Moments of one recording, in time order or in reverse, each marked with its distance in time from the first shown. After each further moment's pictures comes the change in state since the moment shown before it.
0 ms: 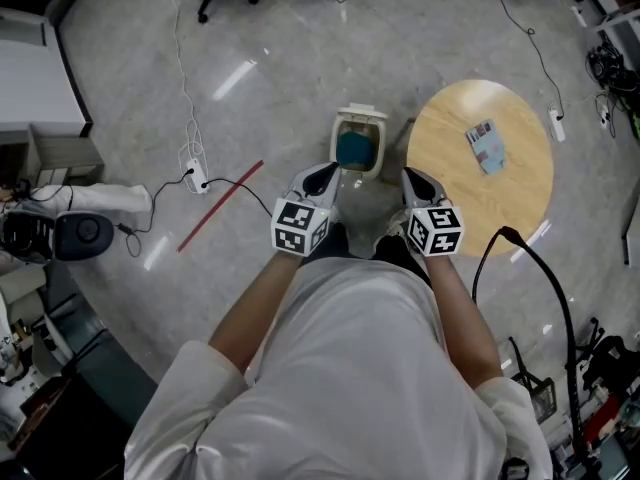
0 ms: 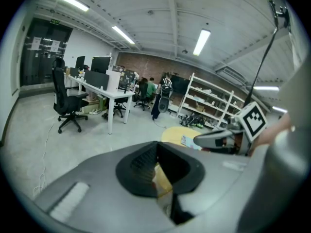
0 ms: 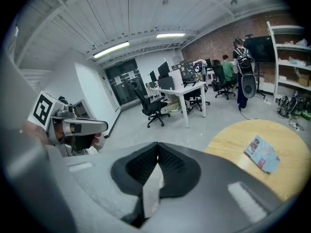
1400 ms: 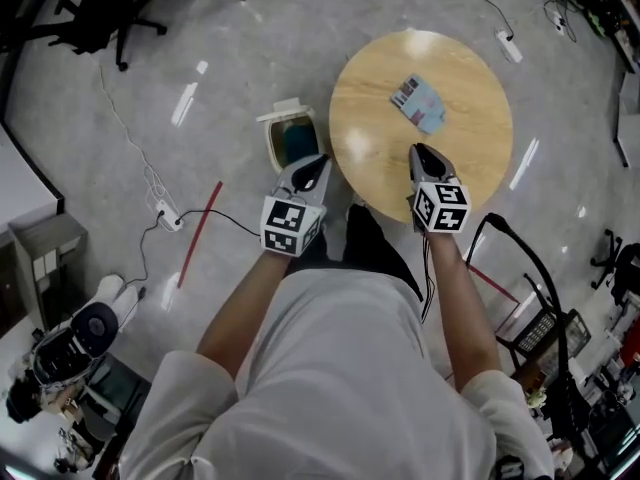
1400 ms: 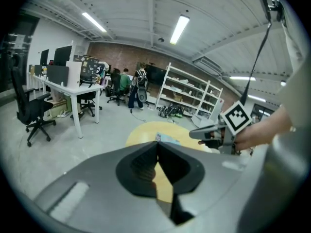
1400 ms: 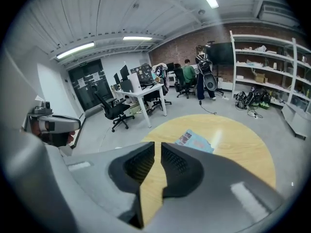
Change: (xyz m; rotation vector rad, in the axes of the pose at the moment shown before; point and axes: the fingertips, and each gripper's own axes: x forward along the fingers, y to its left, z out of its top) left arm 0.146 -0.142 0.011 0.159 0.090 -0.249; right arm -0.093 -0.229 -0.039 0.167 -0.016 -0.367
